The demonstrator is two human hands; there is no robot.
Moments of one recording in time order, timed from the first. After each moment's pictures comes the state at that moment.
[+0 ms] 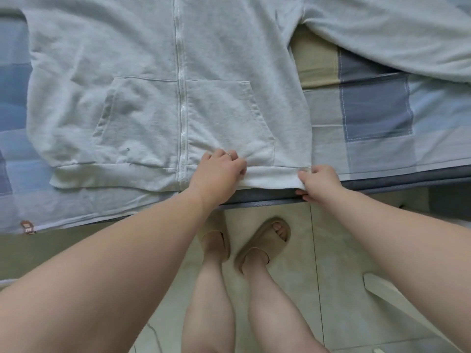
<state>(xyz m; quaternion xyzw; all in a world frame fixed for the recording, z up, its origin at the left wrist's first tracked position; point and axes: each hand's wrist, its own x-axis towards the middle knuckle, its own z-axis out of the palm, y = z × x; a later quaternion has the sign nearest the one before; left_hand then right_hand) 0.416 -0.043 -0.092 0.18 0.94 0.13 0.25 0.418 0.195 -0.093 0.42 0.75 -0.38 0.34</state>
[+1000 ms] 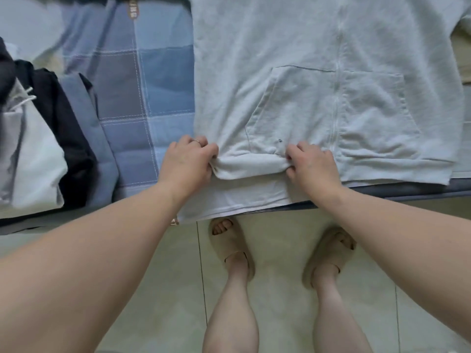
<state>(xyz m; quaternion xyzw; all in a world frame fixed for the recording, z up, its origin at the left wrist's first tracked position) 0.437 -0.432 -0.092 0.10 0.97 0.08 0.21 0.433 -0.162 -0.099 -0.10 0.97 -0.03 0.22</state>
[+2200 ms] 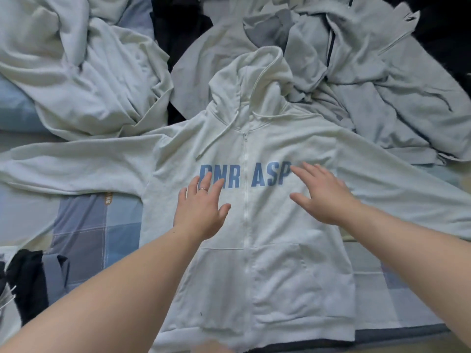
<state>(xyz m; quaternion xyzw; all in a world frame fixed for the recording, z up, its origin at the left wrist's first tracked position) 0.167 -0.252 0.038 0.01 0.97 0.08 0.24 0.126 0.031 0.077 -0.06 0.95 -0.10 0.29</state>
